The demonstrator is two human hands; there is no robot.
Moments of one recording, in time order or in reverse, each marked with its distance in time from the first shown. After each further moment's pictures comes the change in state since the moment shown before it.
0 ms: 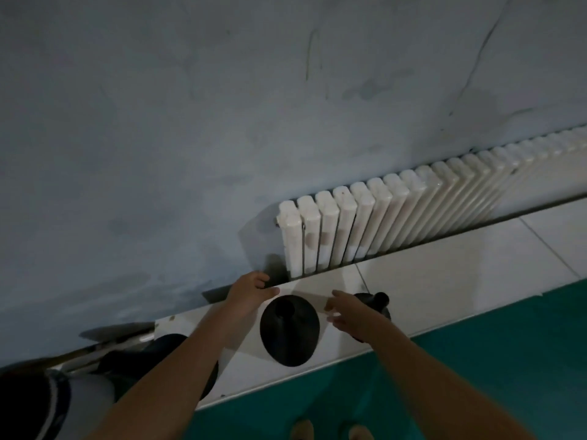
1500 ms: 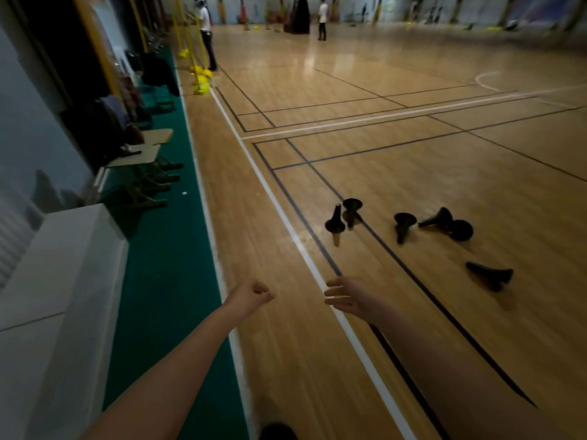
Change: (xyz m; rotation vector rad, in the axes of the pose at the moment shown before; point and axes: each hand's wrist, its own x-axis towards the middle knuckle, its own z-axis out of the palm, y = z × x) left_hand -0.592 0.254 0.732 0.803 -1.127 1.060; right_hand -0.549 0.620 -0.503 1.217 1.157 -0.183
